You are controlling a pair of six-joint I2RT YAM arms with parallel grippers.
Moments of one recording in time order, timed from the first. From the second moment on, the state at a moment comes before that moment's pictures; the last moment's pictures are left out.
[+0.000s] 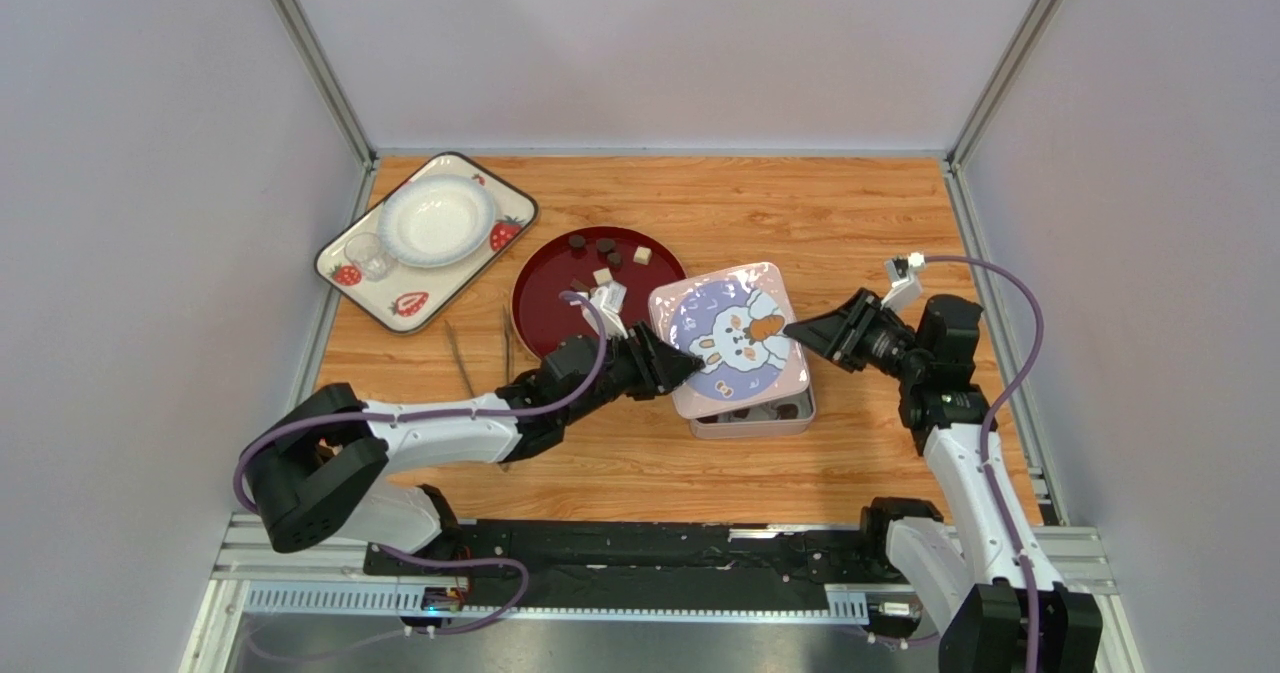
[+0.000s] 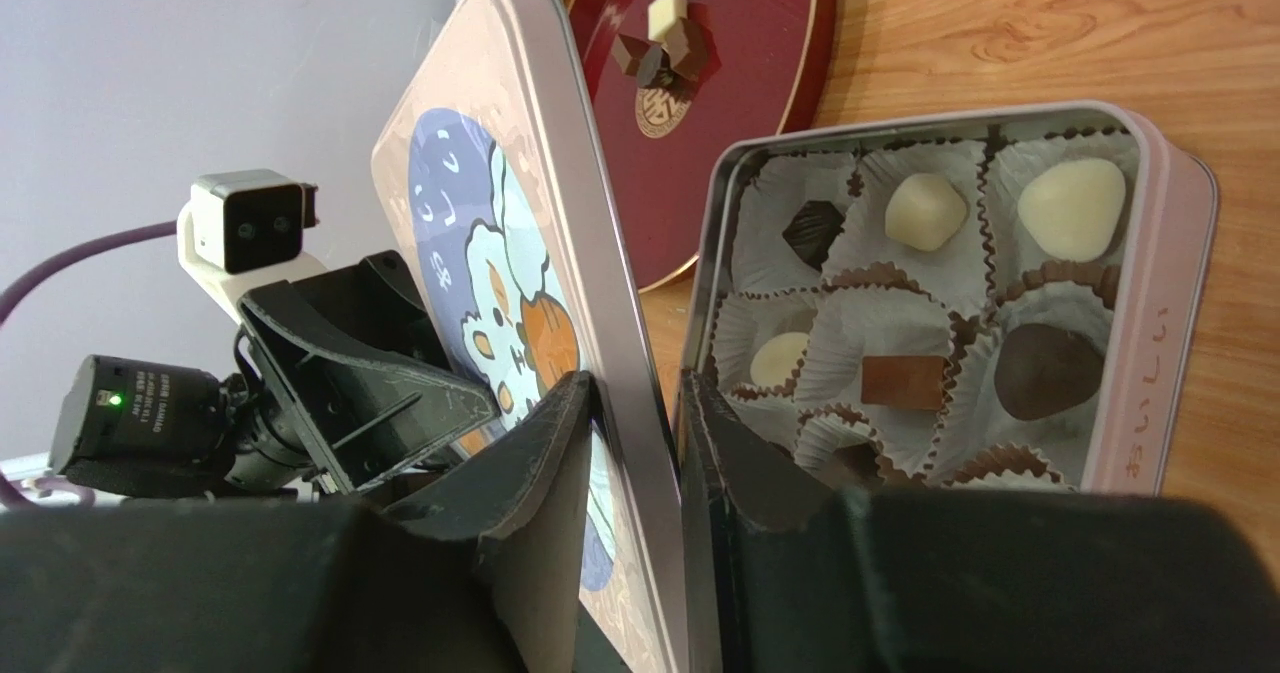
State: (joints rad) left arm -0.96 1.37 0.53 0.63 -0.06 -1.00; right arm -0.06 0.84 0.50 -0.02 -0.80 0.73
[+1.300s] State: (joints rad) left arm -0.96 1.63 0.96 -0.09 0.02 -0.93; right arm -0.06 0.92 0.44 -0.16 -0.66 0.60
